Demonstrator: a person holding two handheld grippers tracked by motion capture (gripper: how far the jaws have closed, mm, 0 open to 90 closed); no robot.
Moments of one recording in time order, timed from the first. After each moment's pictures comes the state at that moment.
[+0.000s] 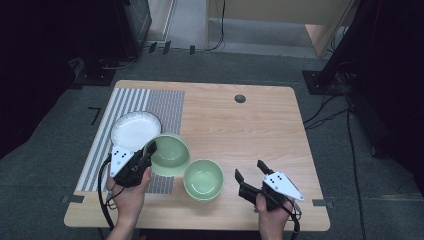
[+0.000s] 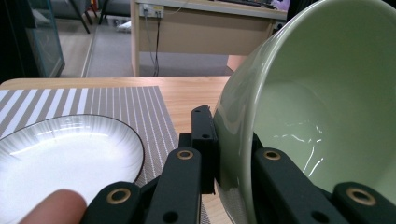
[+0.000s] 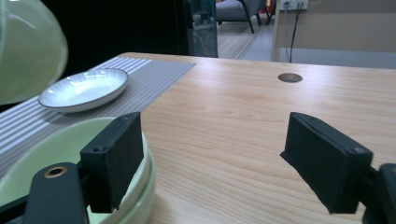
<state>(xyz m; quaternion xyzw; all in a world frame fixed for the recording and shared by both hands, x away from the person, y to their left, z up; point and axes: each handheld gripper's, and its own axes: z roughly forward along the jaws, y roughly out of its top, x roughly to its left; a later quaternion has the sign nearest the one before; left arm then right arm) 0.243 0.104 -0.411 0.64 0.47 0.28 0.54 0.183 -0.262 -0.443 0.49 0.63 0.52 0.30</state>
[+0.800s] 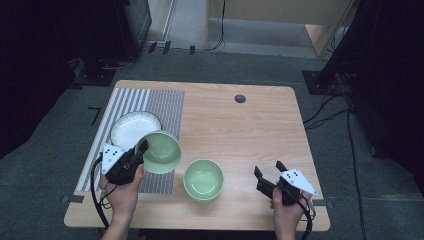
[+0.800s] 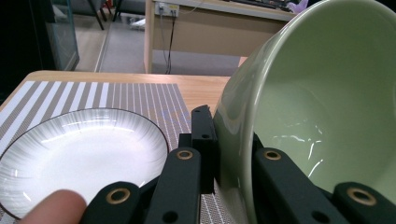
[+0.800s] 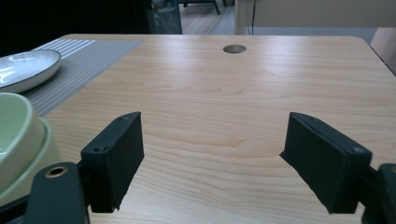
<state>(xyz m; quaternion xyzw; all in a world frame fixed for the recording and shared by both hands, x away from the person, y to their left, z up) 0.250 0.123 -0.416 0.62 0.50 0.29 0.53 0.197 -0.313 -0.472 0.55 0.62 0.47 0.31</state>
